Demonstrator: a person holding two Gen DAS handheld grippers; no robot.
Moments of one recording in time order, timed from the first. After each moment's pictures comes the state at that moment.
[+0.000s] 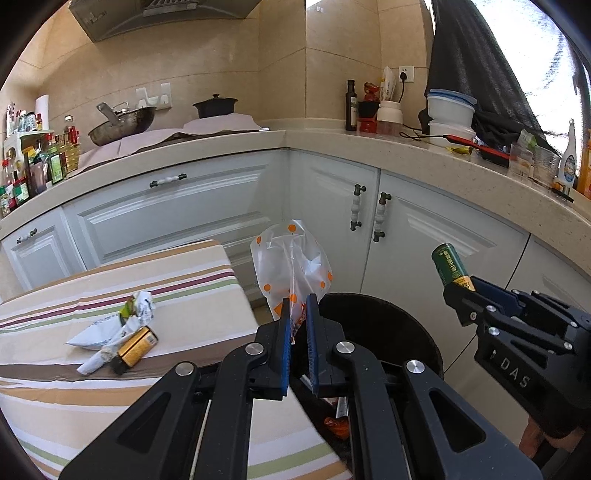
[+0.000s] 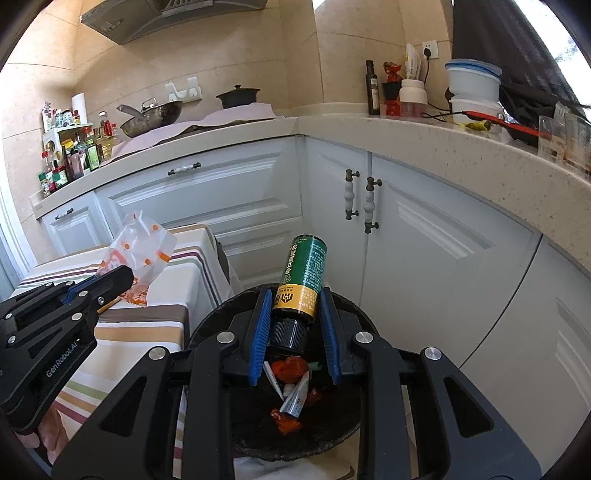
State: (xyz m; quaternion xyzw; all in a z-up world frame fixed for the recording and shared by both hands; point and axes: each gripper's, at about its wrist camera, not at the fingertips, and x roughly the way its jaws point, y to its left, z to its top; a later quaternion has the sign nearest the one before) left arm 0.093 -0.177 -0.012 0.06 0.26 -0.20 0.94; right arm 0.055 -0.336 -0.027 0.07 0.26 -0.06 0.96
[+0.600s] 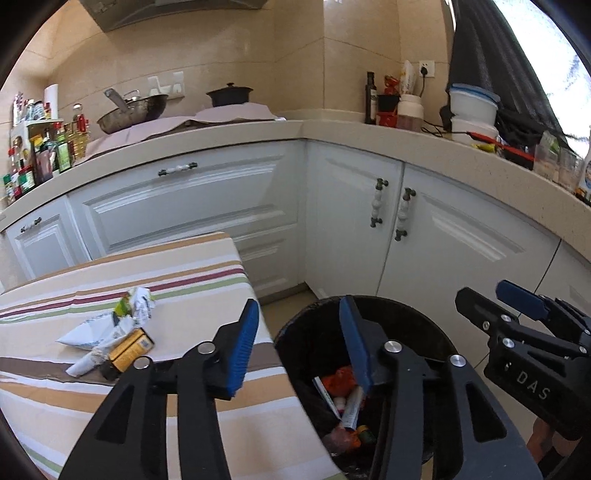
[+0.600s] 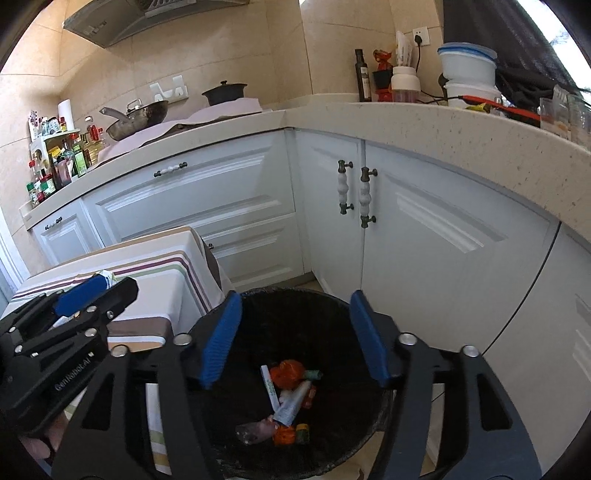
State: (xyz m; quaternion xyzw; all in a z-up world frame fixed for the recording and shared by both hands) left arm 0.119 -0.177 -0.025 0.05 0.27 -0.16 0.95; right arm 0.078 -0.342 -0.038 0.09 0.26 -0.07 0.96
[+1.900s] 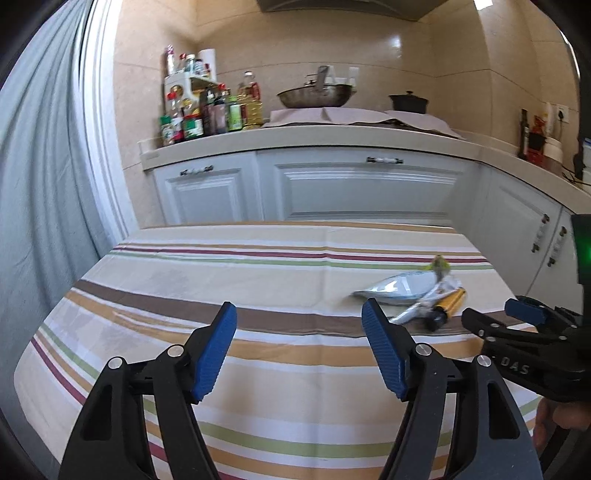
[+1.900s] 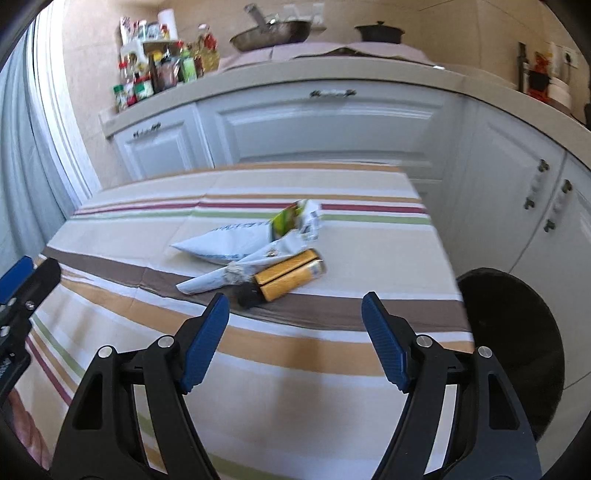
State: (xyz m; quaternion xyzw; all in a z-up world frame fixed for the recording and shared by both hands) left arm 0.084 0.080 -0.023 0.00 0.27 0.08 0.96; right arm 0.157 -0.091 -0.066 0.01 0.37 0.11 0.92
